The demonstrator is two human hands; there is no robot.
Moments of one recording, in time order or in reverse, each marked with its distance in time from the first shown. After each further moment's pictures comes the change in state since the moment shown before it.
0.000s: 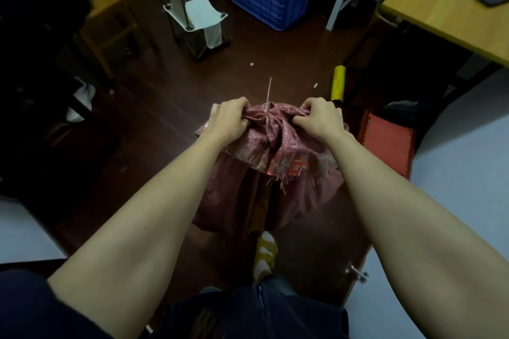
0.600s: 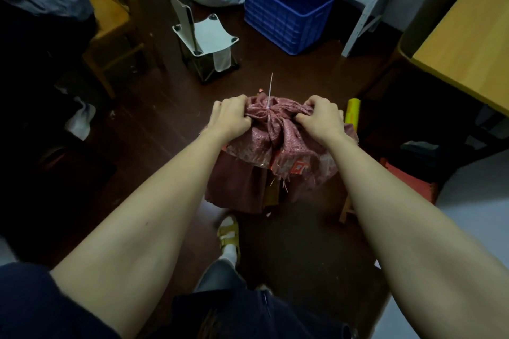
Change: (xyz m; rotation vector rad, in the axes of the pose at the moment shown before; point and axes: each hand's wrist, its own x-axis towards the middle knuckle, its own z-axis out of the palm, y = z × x) left_hand 0.213 -0.027 -0.040 -0.009 0.019 -0.082; right_hand 0.209 -0.055 -0.029 0.095 0.039 -0.040
